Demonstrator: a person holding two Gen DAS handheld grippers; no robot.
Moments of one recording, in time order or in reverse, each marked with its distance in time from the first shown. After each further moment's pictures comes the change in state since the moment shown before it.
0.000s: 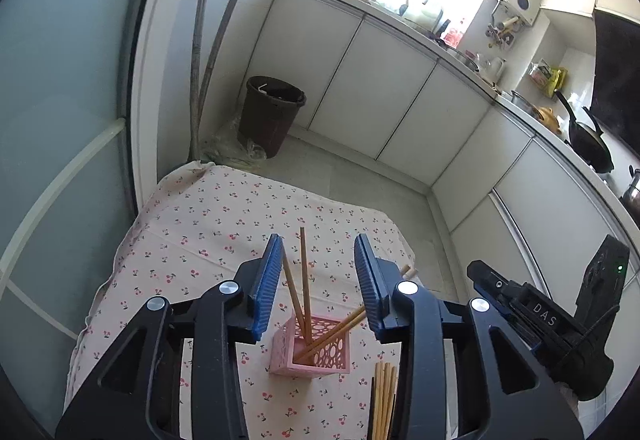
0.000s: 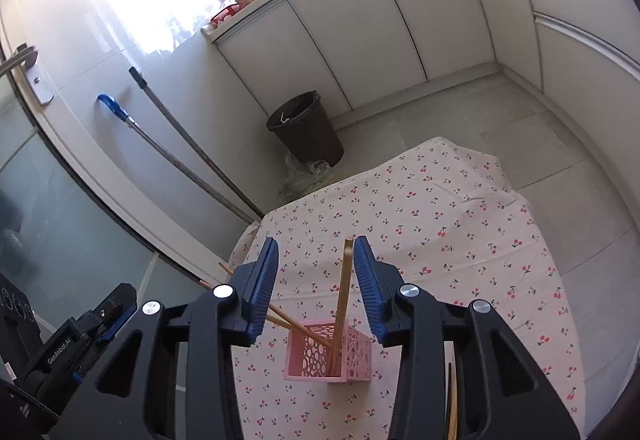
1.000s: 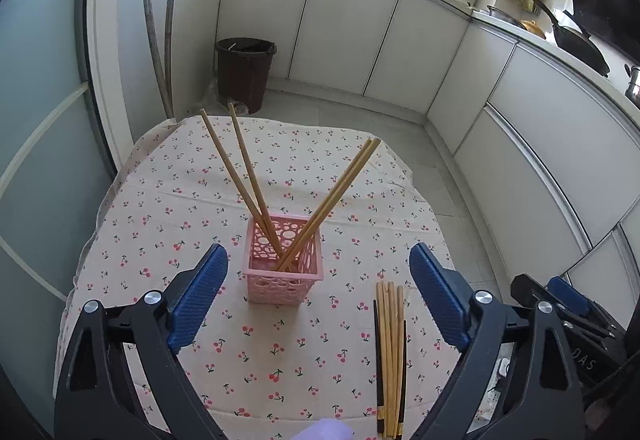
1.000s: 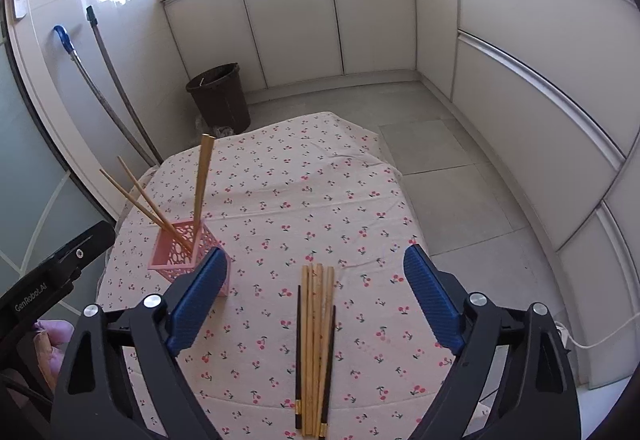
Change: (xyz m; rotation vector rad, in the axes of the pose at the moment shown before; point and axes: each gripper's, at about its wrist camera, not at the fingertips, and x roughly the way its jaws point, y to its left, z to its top) left arm 0.020 -0.054 -0.096 0.194 0.157 0.046; right arm -0.079 -0.074 -0.083 -0.081 0.058 -0.359
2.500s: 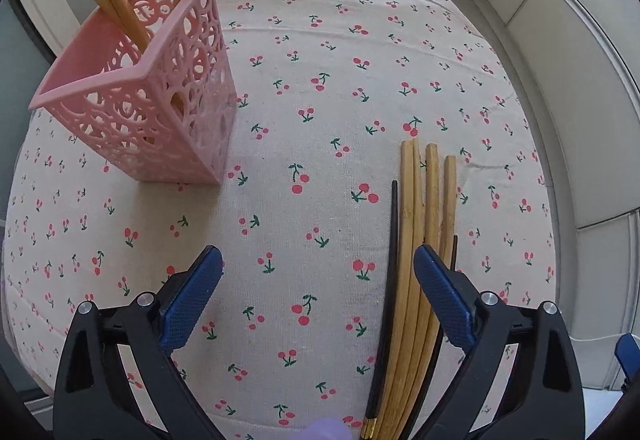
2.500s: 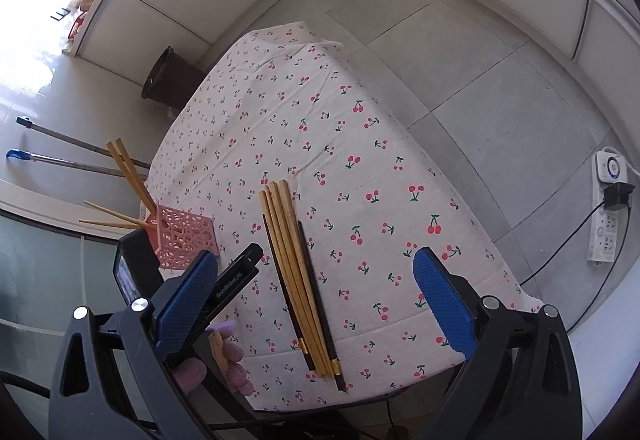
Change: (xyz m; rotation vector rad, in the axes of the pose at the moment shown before) left arm 0.166 -0.053 -0.094 0.021 0.461 0.175; right arm 0.055 -0.116 -0.051 0.512 0.348 0.187
